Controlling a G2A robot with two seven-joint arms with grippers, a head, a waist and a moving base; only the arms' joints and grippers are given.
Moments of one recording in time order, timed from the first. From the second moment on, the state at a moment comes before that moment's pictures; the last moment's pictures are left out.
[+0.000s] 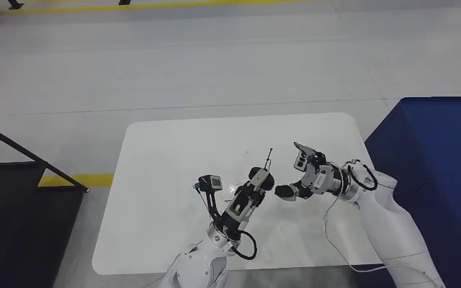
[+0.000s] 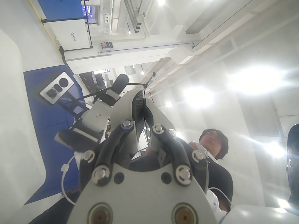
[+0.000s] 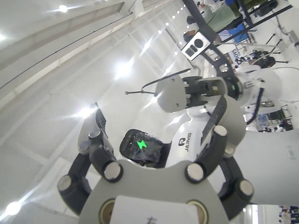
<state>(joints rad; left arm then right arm) 1.49 -1.47 -0.94 -1.88 -0.12 -0.35 -0.10 -1.21 -1.06 1.41 -1.58 1.13 0.71 1.10</state>
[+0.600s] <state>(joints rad) 1.50 -1.47 -0.94 -1.89 -0.12 -0.35 -0.09 -1.18 -1.06 1.38 -1.66 1.24 0.87 0.85</state>
